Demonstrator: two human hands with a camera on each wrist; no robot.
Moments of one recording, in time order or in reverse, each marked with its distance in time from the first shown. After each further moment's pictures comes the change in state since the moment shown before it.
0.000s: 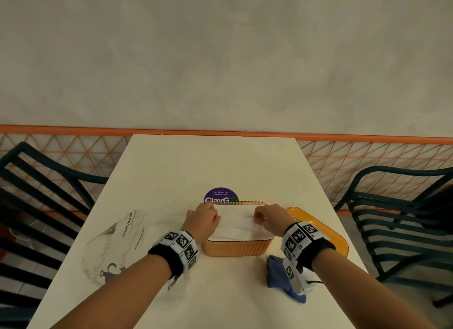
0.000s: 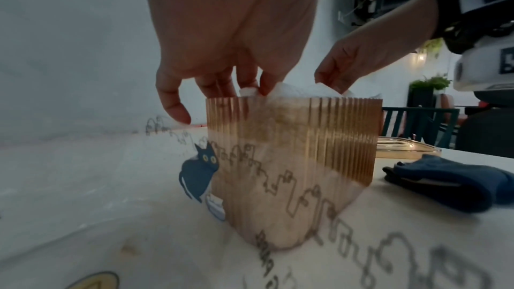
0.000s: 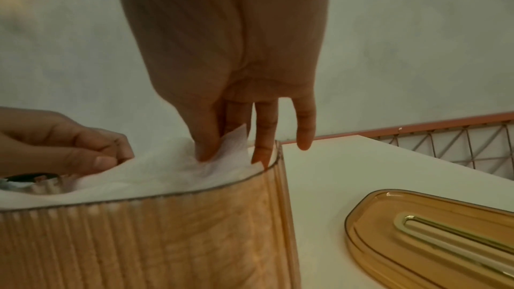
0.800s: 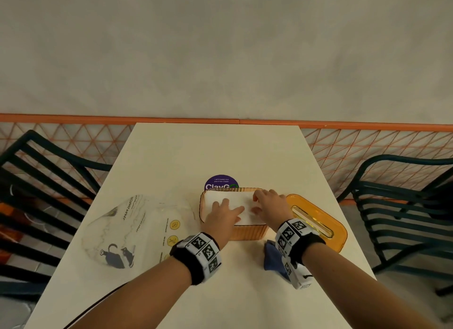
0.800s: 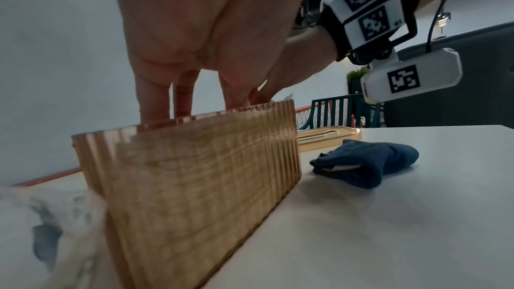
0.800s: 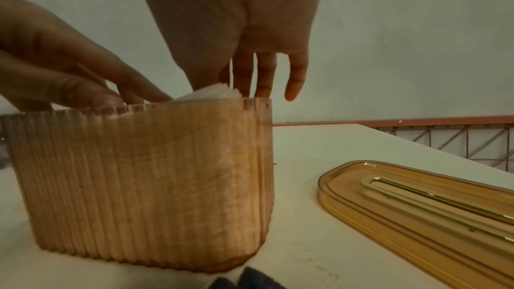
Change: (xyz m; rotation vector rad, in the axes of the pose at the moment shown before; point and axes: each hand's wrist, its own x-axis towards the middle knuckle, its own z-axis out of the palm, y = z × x) left_hand -0.023 0.062 0.016 0.060 -0.001 0.006; right_hand -0.004 0.004 0.022 -0.106 0.226 -0.056
